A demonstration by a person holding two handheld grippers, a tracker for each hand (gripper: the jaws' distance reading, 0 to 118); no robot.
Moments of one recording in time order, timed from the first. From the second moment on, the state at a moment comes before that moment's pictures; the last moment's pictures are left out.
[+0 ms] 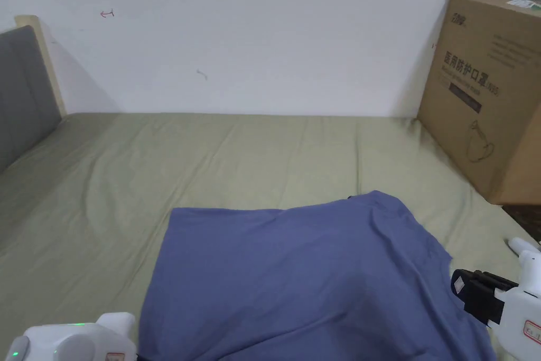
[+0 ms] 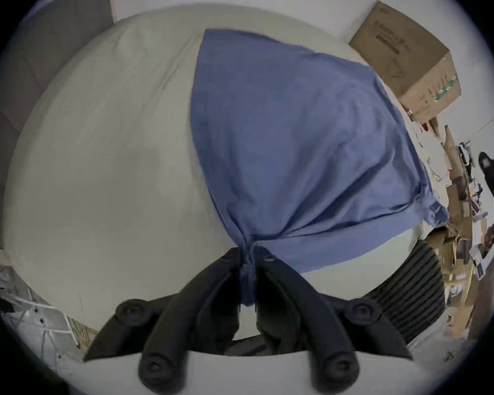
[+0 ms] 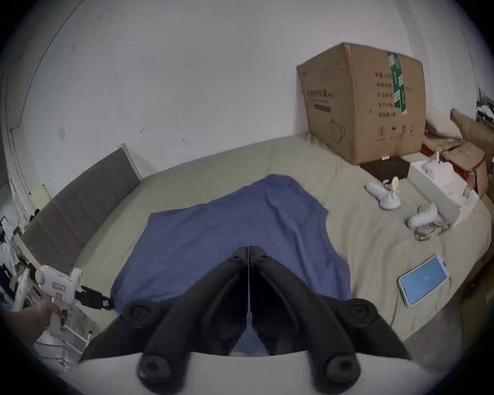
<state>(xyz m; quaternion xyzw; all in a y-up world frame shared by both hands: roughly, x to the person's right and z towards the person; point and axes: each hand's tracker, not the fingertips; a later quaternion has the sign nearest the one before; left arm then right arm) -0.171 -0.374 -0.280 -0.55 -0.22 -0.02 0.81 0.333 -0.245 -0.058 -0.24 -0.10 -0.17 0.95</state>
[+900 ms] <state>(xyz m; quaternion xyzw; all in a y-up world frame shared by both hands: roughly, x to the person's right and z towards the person) -0.189 -0.357 -0.259 -0.54 -0.19 0.04 0.82 0.396 -0.341 -0.041 -0.53 -0.08 -0.12 0.84</state>
